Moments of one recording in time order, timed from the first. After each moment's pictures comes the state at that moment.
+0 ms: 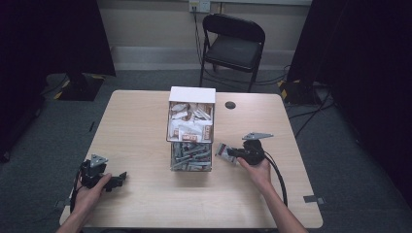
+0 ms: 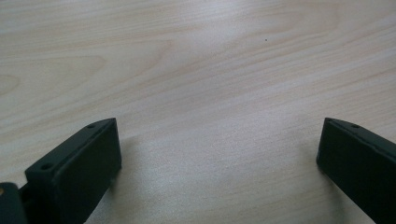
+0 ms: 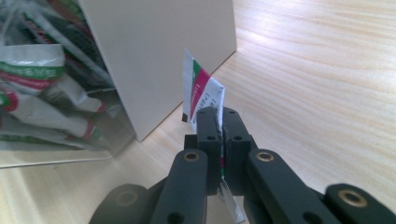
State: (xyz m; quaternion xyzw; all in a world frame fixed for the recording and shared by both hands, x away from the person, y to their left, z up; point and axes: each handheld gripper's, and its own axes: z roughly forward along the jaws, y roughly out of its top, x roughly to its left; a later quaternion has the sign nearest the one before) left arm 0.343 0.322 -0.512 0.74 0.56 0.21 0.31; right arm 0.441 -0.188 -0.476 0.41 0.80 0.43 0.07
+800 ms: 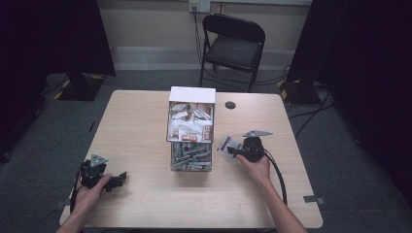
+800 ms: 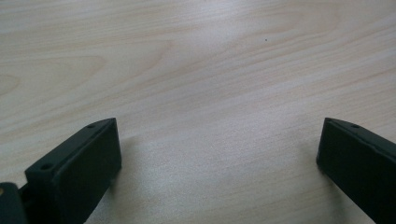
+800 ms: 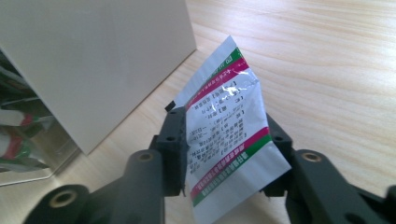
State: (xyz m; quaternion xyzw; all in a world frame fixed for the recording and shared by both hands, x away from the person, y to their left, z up) left arm 0.343 0.322 -0.512 0.74 0.56 0.21 0.31; right arm 0.460 -0.193 -0.492 0.43 0.79 0.42 0.10
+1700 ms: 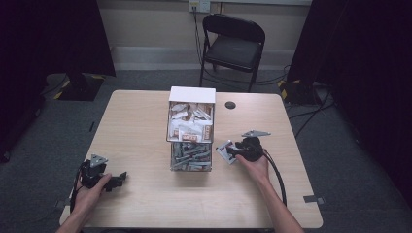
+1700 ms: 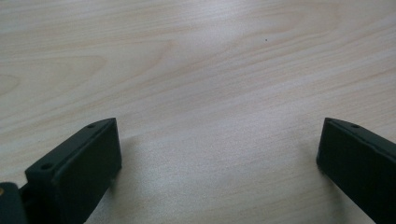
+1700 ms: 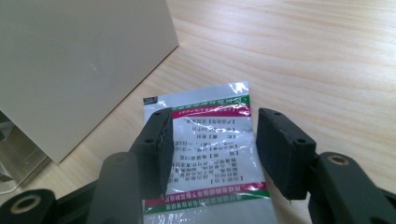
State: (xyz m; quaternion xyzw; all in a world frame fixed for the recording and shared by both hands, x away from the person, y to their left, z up) left arm 0.343 0.322 -0.512 0.74 0.56 0.21 0.31; right arm 0.465 -0.191 -0.501 0.45 0.79 0.40 0.12
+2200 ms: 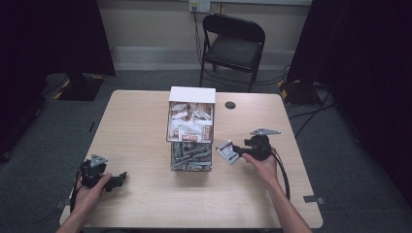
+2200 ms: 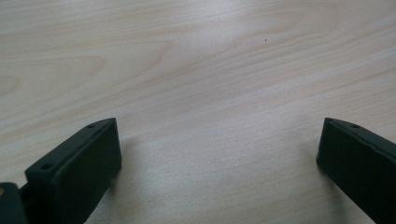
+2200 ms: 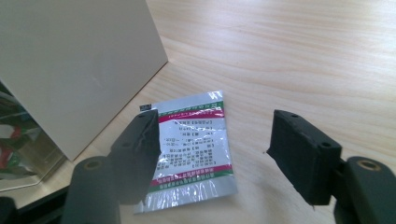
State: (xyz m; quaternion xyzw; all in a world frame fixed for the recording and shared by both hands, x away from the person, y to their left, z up) left arm 0.343 0.322 -0.512 0.74 0.56 0.21 0.31; right arm 0.455 -0.211 -0.475 0.46 0.77 0.41 0.13
